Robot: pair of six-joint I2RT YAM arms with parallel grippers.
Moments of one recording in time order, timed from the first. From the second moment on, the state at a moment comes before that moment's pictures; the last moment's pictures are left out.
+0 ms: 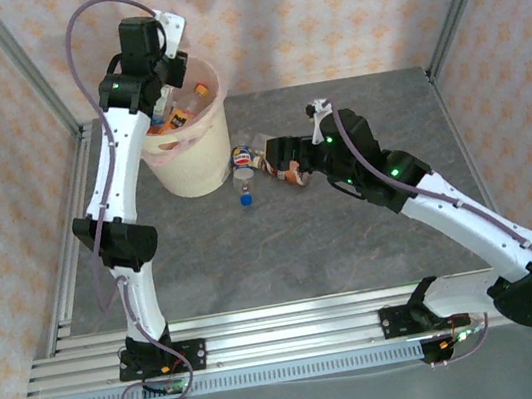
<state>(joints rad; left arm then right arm) -0.20 2.07 2.50 -0.89 -0.16 0.33 0.72 1.22 1.29 -0.49 0.10 0.57</state>
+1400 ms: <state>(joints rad) -0.19 1.78 2.34 -1.03 -0.03 0.22 0.72 1.41 1.33 -0.62 0.19 0.71</state>
